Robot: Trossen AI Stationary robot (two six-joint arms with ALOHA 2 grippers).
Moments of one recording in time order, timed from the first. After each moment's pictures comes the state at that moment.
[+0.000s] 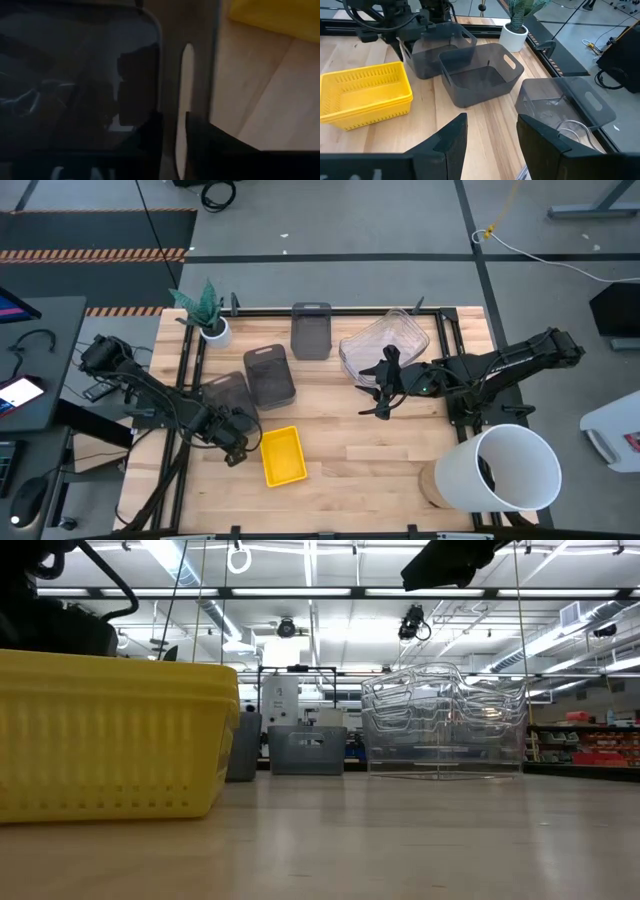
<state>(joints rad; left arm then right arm) -0.56 1.28 0.60 -0.65 -0.14 -1.01 0.22 1.13 0.89 -0.26 0.47 0.09</state>
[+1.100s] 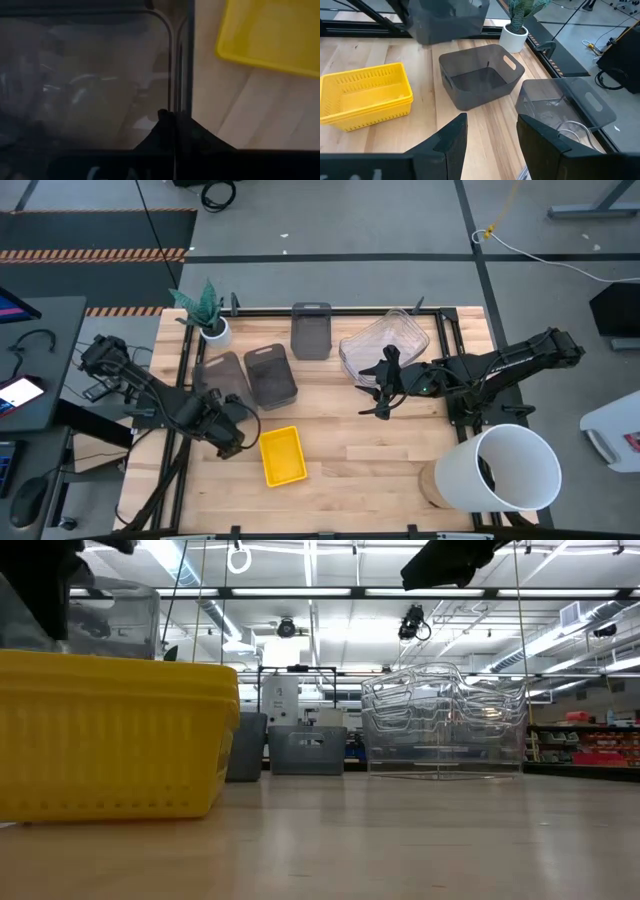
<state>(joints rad) -0.56 1.28 1.07 -1.25 -0.27 -0.98 0.22 1.13 0.89 -0.26 0.47 0.09</state>
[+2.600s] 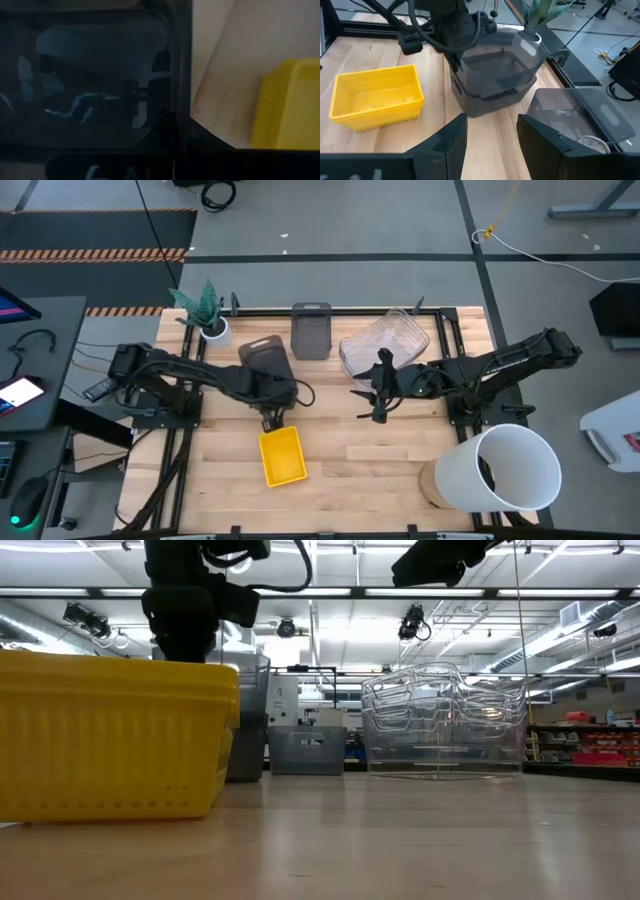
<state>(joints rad) -0.12 1.57 1.14 -0.95 -0.22 -0.41 0.22 1.17 0.89 -0.19 0.42 0.04</state>
